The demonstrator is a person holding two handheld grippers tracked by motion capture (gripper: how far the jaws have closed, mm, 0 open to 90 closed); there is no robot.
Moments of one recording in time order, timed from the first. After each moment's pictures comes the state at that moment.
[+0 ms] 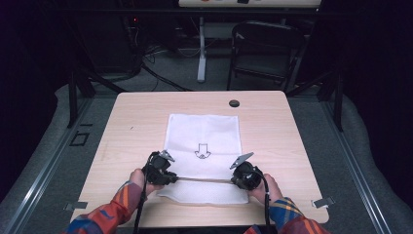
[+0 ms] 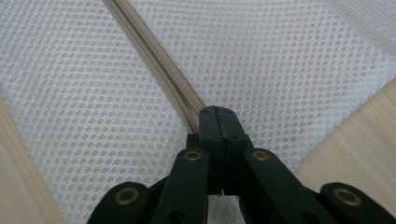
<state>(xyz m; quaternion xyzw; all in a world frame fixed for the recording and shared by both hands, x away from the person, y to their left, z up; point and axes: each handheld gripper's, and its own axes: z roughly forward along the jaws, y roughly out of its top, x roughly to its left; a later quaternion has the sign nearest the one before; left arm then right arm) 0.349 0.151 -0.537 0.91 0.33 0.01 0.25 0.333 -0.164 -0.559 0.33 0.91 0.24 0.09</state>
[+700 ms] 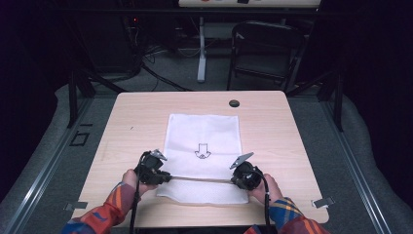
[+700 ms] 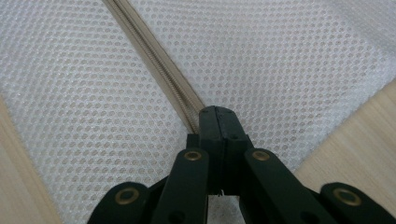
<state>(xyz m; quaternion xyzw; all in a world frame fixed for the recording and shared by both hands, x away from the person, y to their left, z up) 0.347 0.173 -0.534 0.90 0.36 0.01 0.25 0.333 -0.164 -0.559 0.33 0.91 0.24 0.09</state>
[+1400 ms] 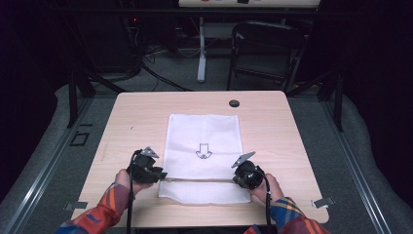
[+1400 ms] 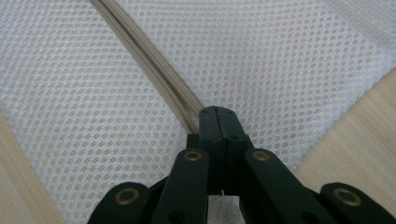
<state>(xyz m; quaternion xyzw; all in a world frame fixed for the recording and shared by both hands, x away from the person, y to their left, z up) 0.345 0.181 -0.530 0.89 0.36 0.04 0.27 0.335 -0.169 -0.559 0.34 0.91 0.23 0.09</state>
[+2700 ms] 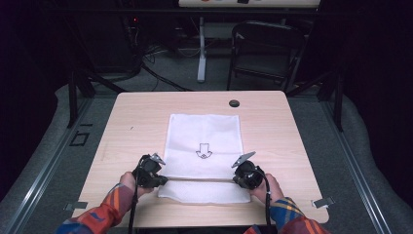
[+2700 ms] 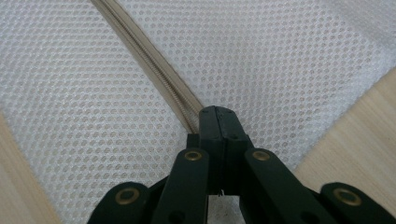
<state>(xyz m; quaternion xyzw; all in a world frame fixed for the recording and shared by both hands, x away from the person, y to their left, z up) 0.342 0.180 -0.541 0.91 0.35 0.02 0.22 0.334 -0.168 -0.559 0.35 0.90 0.23 0.09</state>
